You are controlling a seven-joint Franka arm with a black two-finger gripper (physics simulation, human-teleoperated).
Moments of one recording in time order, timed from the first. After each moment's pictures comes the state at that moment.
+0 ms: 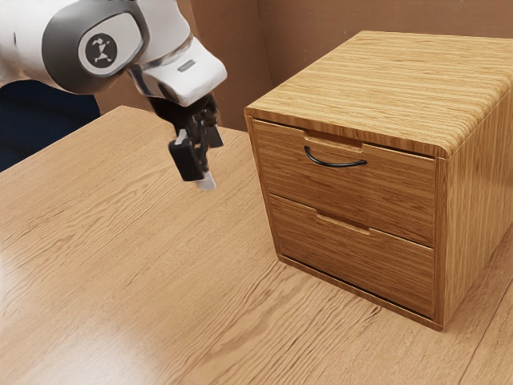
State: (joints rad) arm 0.04 -0.04 -0.09 -1.45 0.06 1.60 0.93
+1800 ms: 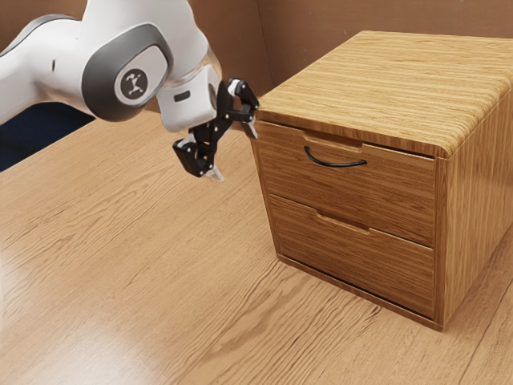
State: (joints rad) arm 0.18 0.00 -0.23 -1.53 0.10 1.88 1.60
